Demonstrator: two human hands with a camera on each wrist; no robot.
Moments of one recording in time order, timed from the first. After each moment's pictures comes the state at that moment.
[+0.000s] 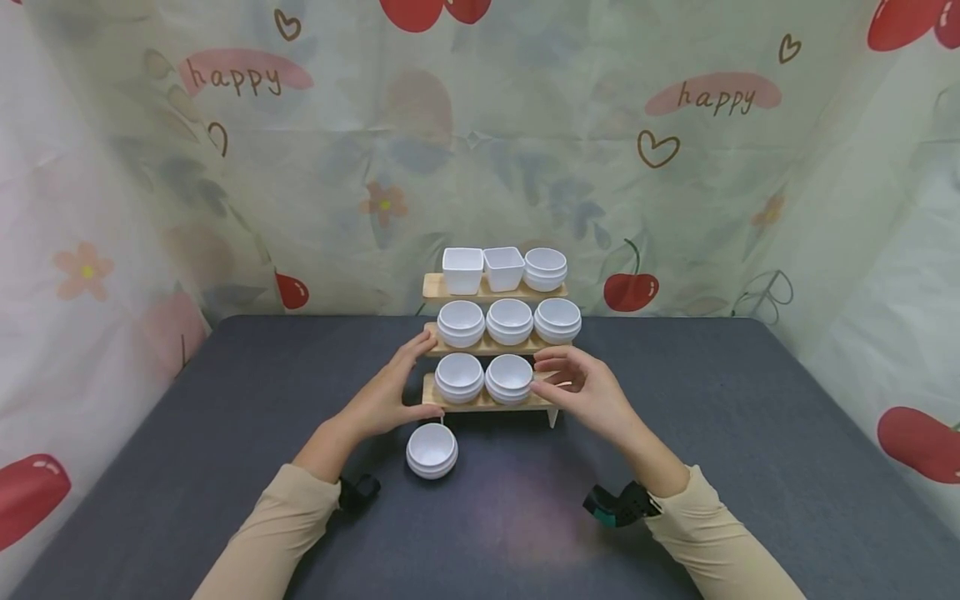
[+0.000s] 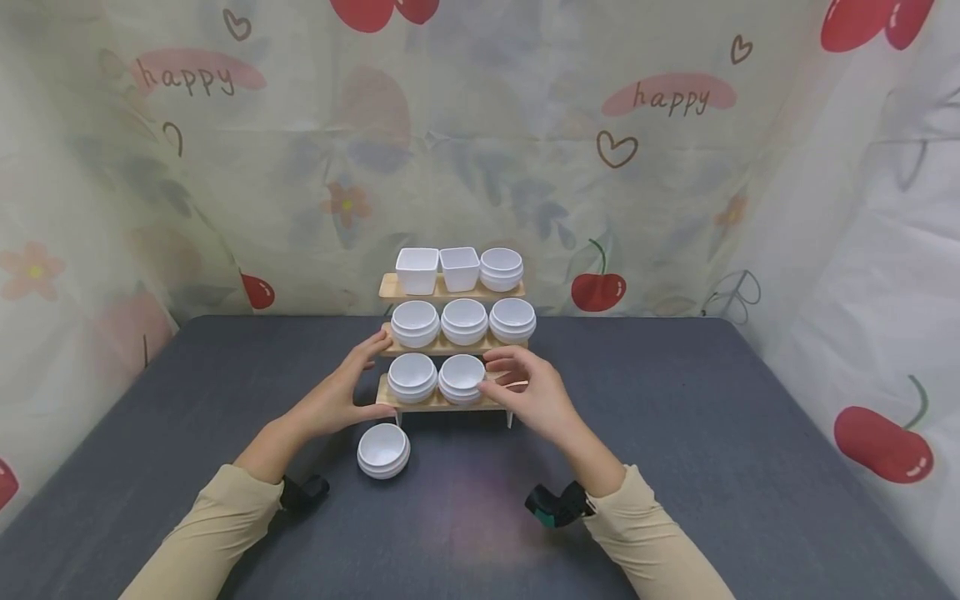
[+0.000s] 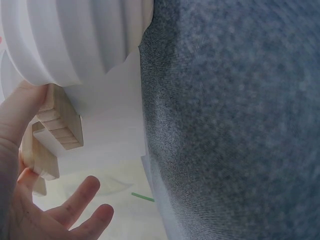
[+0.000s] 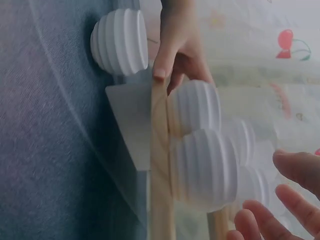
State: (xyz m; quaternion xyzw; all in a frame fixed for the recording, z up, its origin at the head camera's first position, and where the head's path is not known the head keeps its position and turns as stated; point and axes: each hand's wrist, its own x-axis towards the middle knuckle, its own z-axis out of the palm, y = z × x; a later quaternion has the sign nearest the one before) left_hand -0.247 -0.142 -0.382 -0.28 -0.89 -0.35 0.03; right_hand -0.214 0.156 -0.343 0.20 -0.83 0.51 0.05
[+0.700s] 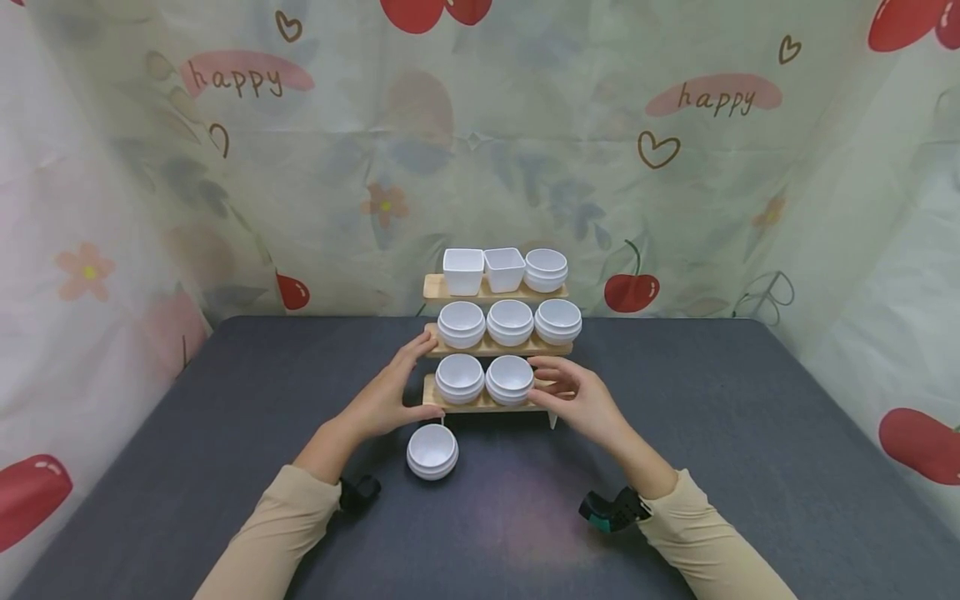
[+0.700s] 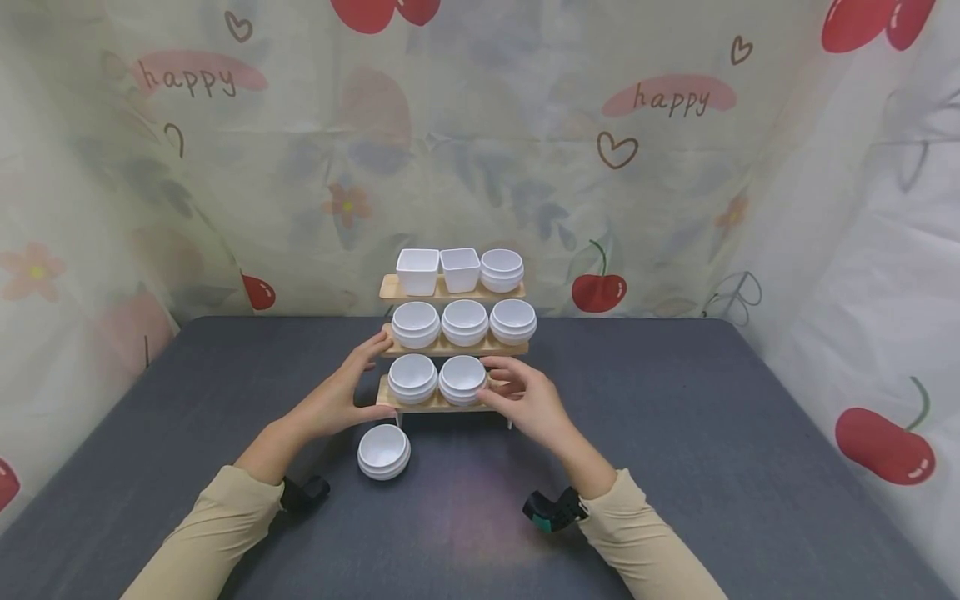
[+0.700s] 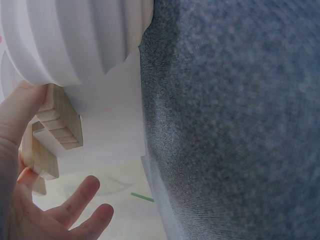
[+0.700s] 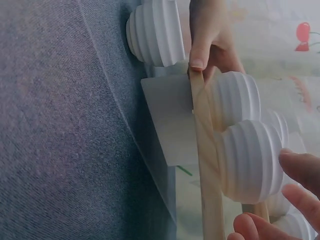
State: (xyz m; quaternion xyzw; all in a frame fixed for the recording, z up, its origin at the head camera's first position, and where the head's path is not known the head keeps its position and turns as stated) left_hand -0.248 -0.142 -0.385 -0.28 -0.89 -0.35 0.03; right_hand -0.220 0.155 -0.363 0.19 -0.84 0.51 0.03
